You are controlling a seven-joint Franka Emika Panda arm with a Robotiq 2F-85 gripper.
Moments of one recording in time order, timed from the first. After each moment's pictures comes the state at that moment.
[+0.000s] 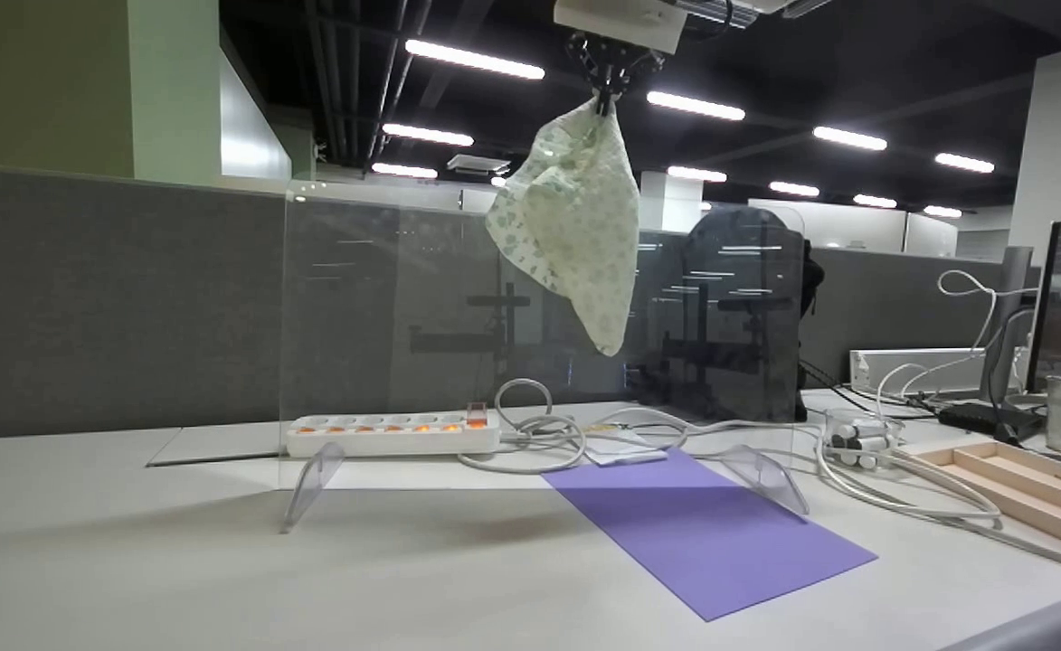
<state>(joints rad) -1.13 -0.35 1.04 -2.19 -0.06 2.94 0.77</state>
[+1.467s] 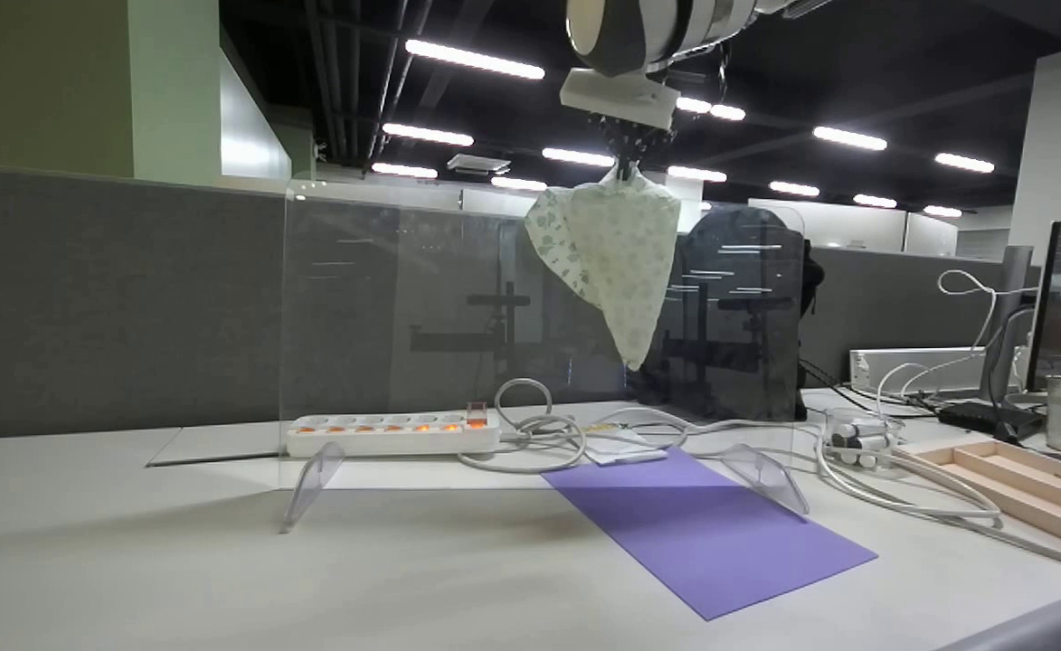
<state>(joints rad) -1.65 -0.40 1.50 -2.16 0.01 2.95 0.88</state>
